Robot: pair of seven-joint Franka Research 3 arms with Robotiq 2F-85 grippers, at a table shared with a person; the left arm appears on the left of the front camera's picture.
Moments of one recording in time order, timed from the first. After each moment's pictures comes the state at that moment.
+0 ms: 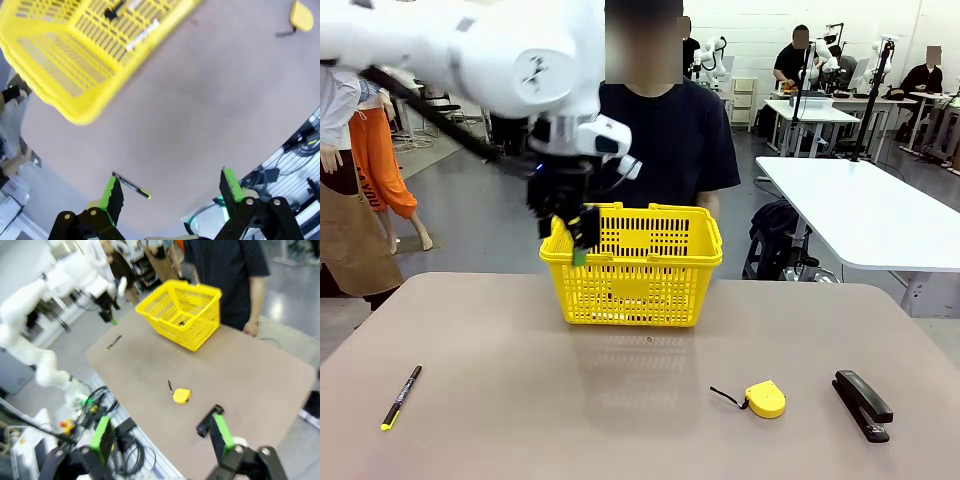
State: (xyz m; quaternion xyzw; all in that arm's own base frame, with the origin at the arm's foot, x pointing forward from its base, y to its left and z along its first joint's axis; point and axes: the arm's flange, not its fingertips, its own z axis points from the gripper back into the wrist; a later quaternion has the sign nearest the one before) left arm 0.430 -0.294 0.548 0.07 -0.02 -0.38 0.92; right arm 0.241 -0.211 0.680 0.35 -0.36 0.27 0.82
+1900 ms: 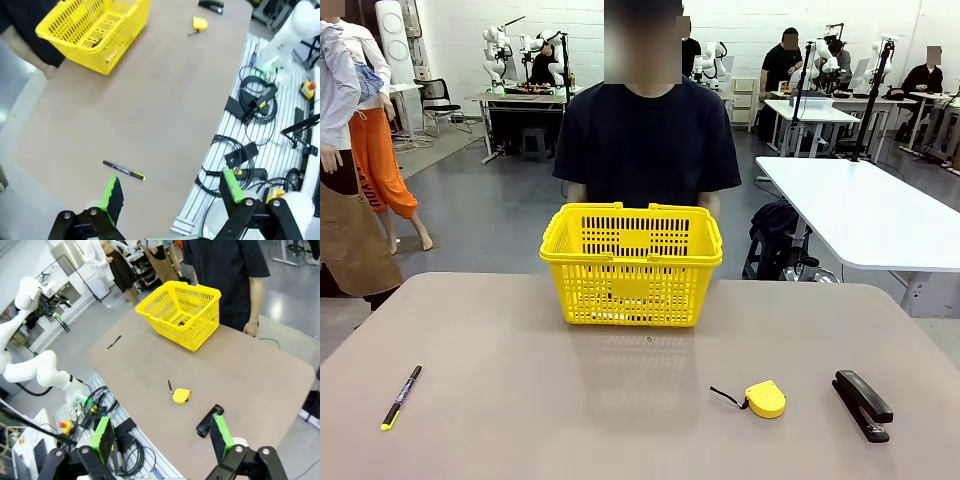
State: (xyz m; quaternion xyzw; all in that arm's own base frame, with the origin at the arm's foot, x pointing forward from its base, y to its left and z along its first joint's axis) left arm 0.264 0.055 0.633 -0.20 -0.25 -0.47 0.82; right arm 0.241 -0.212 0.680 0.35 -0.36 0.27 0.82
